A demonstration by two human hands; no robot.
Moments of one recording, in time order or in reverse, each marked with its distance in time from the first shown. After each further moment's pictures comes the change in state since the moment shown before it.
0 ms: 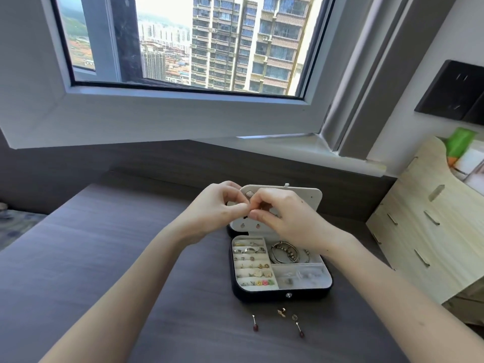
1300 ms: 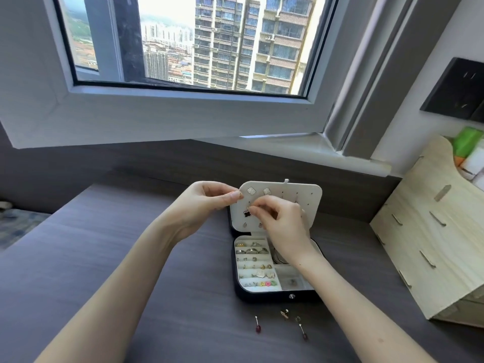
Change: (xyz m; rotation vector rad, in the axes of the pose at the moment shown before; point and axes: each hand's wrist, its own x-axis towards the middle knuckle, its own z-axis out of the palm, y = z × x) left_hand 0.002 -0.018 -0.021 -0.338 -0.028 -0.052; right_hand 0.003 0.021 0.048 0.050 0.456 0.263
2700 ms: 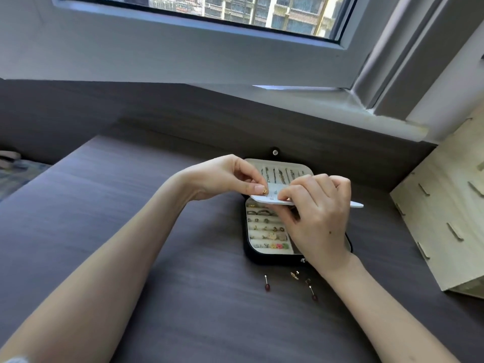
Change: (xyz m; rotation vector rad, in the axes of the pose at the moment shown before) left_hand 0.006 -0.012 0.008 0.251 -0.364 -0.090; right_hand -0.041 0.013 -0.009 -0.498 0.411 -0.651
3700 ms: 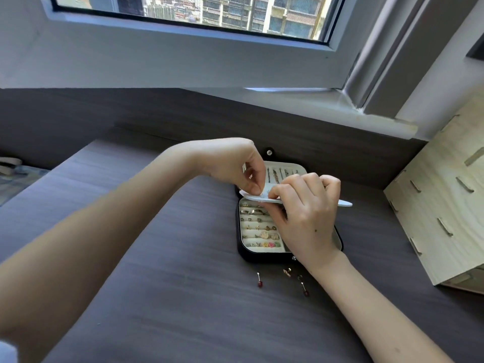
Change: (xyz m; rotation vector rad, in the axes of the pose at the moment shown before) left_hand 0.010 0.053 -0.002 0.812 -0.127 0.077; right_hand -0.002 -0.003 0.003 -0.033 0.019 0.015
